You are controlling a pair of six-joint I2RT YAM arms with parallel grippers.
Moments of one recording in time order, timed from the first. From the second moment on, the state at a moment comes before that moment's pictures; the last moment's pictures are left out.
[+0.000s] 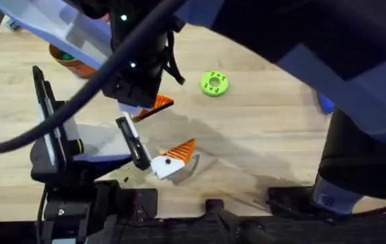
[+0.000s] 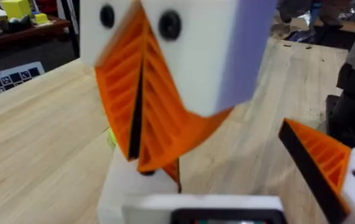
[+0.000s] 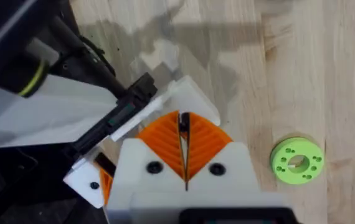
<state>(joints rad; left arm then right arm) 0.05 0.01 0.01 -0.12 1.13 0.09 1.06 2.08 2.32 -1.51 -0.10 -0.28</state>
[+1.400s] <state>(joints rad) 0.05 0.01 0.01 -0.12 1.13 0.07 1.02 2.10 2.33 -1.52 -0.08 -0.24</state>
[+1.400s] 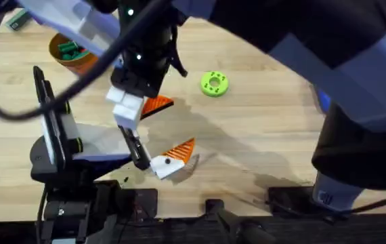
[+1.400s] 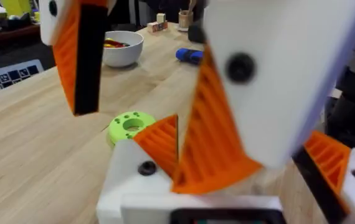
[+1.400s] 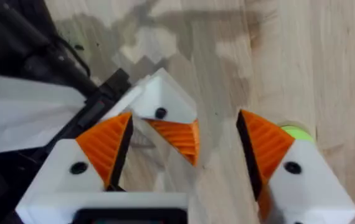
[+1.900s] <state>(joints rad) 0.05 0.01 0.01 -0.12 1.13 0.08 0.72 1.96 2.33 -1.58 -0.09 -0.04</state>
